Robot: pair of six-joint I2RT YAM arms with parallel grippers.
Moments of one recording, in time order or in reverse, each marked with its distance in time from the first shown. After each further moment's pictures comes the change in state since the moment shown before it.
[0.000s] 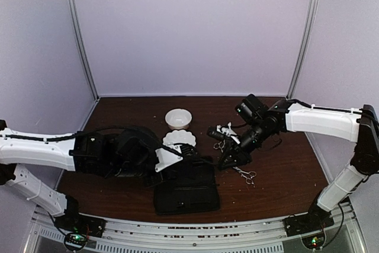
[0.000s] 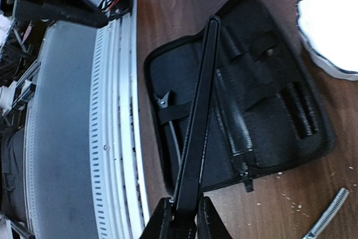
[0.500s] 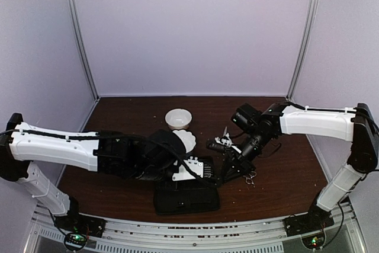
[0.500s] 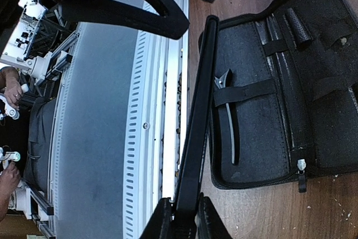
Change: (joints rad) left arm -0.050 0.198 0.174 -0.077 0.006 0.275; right arm 0.055 0.045 -0.003 -0.153 -0.156 -0.154
